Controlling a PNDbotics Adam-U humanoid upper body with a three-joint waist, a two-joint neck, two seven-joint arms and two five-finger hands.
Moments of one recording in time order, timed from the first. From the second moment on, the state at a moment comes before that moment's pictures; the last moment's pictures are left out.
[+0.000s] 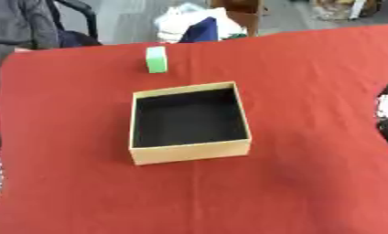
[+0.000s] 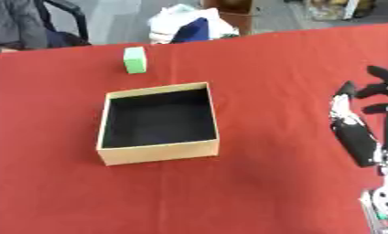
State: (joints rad) left arm -1.22 0.61 0.19 -1.04 0.22 -0.14 0.37; right arm -0.28 -0.23 0.14 -1.86 0.56 0.17 -0.32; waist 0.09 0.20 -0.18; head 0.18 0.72
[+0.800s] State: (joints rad) left arm -1.23 0.53 0.02 -0.54 -1.19 -0.08 -0.02; right arm -0.28 -0.23 0.15 -1.86 0.56 0.15 -0.30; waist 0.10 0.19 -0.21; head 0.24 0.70
